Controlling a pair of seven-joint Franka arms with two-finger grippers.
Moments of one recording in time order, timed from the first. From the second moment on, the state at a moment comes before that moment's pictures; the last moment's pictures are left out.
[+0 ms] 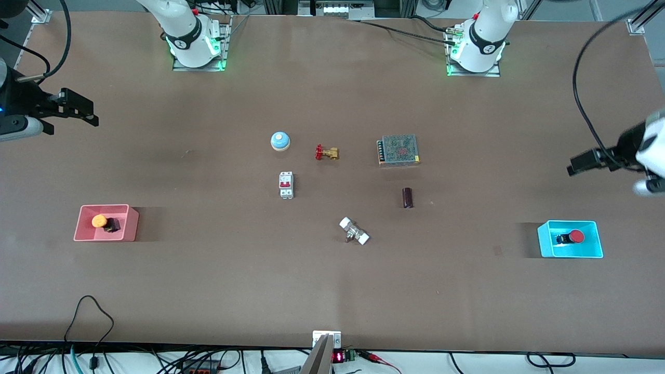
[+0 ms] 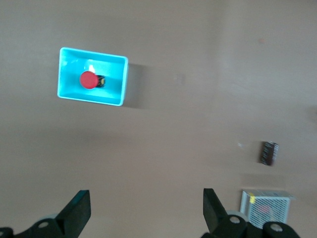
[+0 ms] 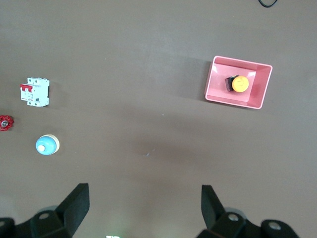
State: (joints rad) left arm 0.10 0.24 0.02 -1.54 -0.04 1.70 -0.06; right arm 0.05 0.04 -0.06 -1.59 0.03 1.57 -0.20
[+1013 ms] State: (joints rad) left arm 0.24 0.74 0.07 -1.33 -0.04 2.01 0.07; right arm -0.01 0.19 -0.07 -1.60 0.03 1.69 -0.27
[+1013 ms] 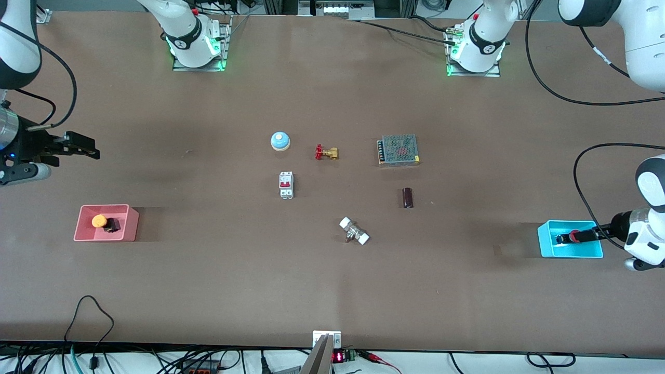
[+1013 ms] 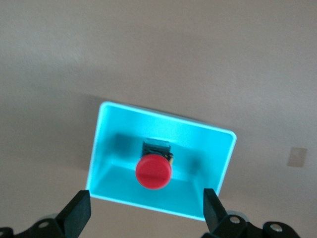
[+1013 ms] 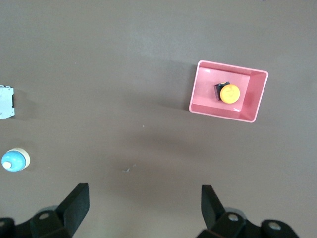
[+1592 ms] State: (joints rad) left arm 0.25 0.81 0.07 -1.33 -0.06 2.09 0.22; right arm -0.06 0.41 -0.07 -1.64 -0.02 2.06 -0.30
